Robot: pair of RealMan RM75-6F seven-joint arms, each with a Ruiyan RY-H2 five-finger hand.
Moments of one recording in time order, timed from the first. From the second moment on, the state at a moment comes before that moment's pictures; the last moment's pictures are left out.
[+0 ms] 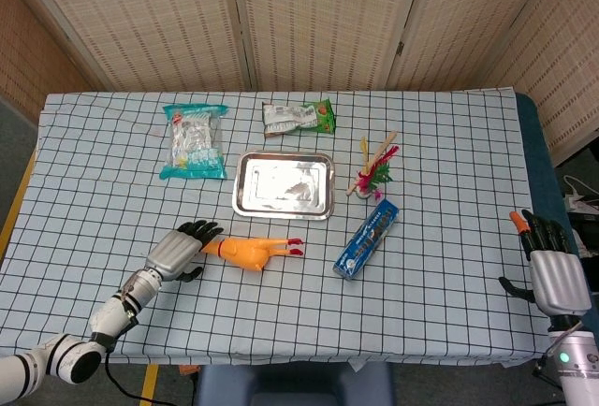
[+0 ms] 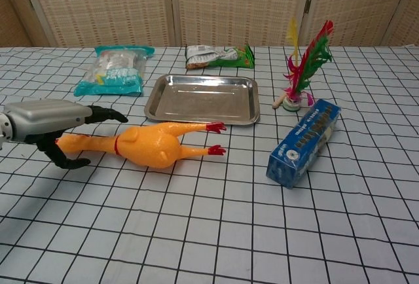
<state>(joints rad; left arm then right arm) -0.65 -1.39 -0.11 -1.47 1.32 0.75 0.22 0.11 -1.12 0.09 -1.68 -1.36 1.38 -0.13</state>
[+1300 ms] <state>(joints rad) -0.65 -1.53 -0.10 -1.33 1.48 1.07 0.10 0.17 -1.05 0.09 -1.76 -1.45 1.31 -0.01</state>
